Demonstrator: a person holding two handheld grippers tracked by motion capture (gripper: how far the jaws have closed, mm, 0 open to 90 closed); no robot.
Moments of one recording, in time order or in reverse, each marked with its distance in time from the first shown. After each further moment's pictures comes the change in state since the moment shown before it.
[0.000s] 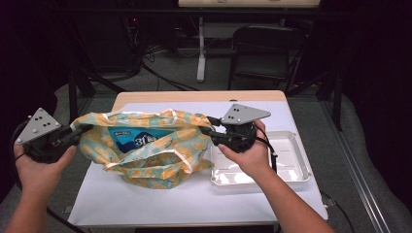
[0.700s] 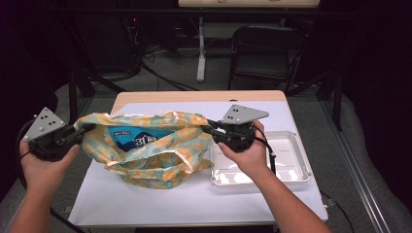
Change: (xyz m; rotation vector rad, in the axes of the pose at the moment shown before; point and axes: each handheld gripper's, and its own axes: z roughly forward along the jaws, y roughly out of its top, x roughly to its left) left arm 0.003 -0.004 0.011 0.025 0.008 -0.016; right arm -0.003 -0.007 0.006 0.006 0.000 0.019
